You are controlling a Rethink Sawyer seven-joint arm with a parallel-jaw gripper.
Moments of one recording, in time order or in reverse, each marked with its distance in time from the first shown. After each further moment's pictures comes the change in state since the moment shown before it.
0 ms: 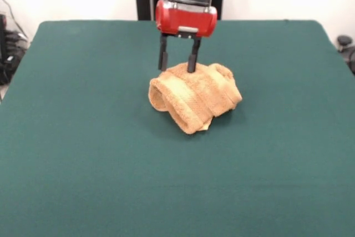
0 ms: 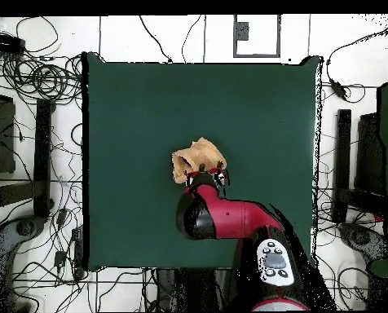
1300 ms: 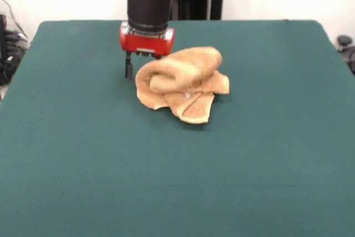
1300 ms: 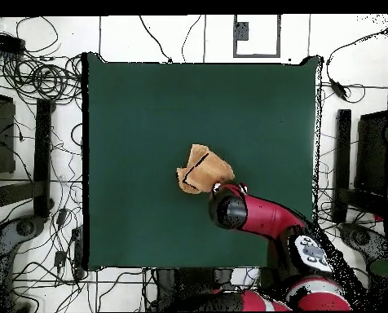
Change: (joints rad) arm -0.165 0.155 0.016 -0.057 0.136 0.210 0.000
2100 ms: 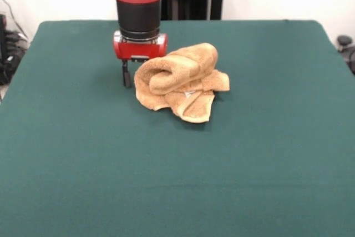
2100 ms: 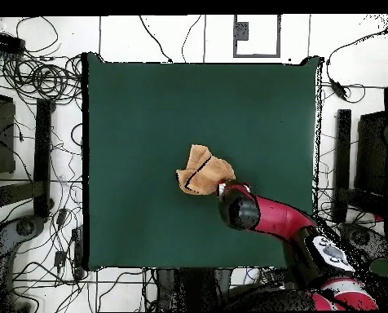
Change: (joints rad) arm -0.158 0.001 0.141 0.013 -0.100 -0.003 0.000
